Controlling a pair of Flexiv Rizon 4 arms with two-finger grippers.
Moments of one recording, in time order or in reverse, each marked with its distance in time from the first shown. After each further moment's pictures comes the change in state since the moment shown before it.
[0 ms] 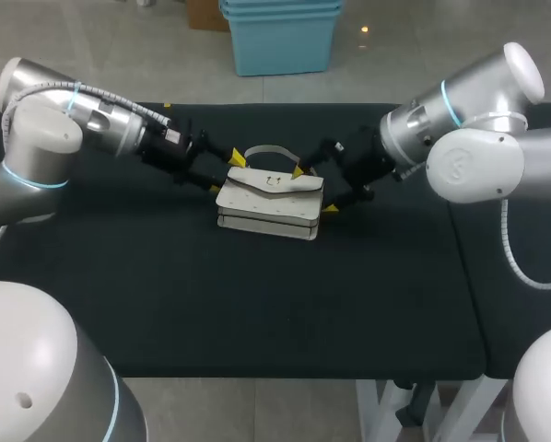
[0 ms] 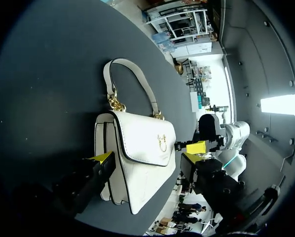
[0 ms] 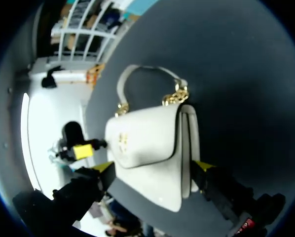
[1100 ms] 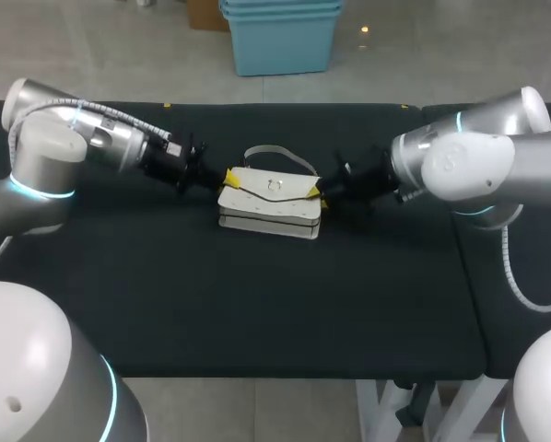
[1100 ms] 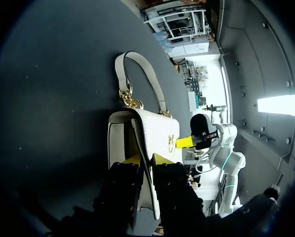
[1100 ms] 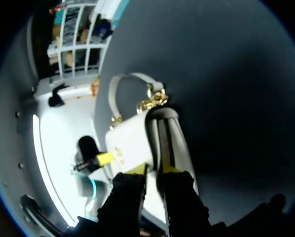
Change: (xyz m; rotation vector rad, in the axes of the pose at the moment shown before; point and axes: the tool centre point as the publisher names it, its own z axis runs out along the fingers) left arm -0.025 0.002 0.015 -0.008 0.050 0.001; right arm -0.019 0.013 0.014 -0.020 0.139 0.155
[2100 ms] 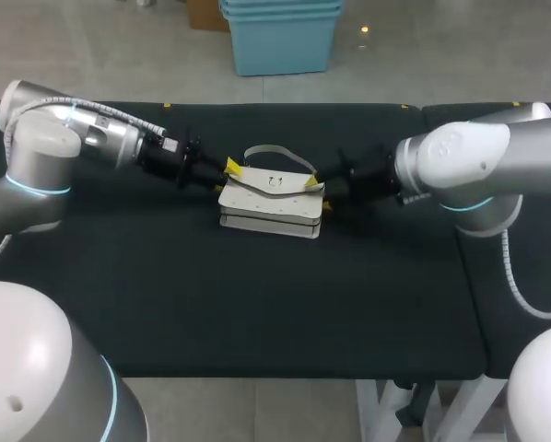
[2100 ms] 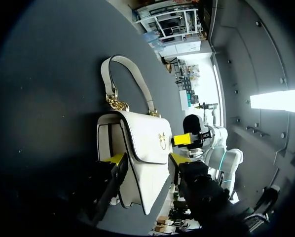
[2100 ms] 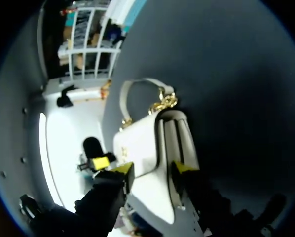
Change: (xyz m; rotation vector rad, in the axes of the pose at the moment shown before) left arm 0.017 -0.003 -0.011 0.002 0.066 0.038; right arm 0.009 0.001 -0.008 -0.066 0.059 -0.054
